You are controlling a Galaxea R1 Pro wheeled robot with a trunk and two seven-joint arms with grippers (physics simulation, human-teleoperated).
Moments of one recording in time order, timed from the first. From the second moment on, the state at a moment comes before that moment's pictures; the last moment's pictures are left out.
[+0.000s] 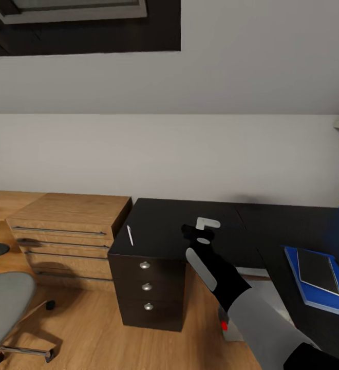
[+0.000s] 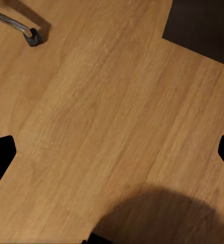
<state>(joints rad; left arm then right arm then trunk) -0.06 -0.01 -0.04 -0.63 0.30 -0.07 0.30 -0.80 0.12 0.53 -0.95 -0.59 0.27 -0.70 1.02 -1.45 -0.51</state>
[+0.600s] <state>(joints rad) -0.06 -0.02 -0.05 -0.63 0.30 -0.11 0.30 -0.80 0.13 0.53 -0.93 -0.59 0.23 -0.70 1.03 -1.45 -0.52</state>
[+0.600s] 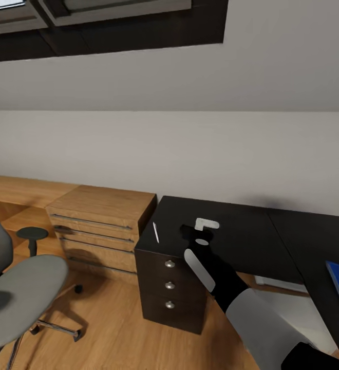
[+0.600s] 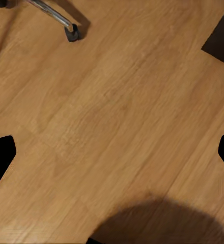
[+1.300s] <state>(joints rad) -0.06 -0.02 -0.07 -1.06 0.31 0.21 0.30 -0.80 0.12 0.53 -0.93 -0.59 0.24 -0.70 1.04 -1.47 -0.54</state>
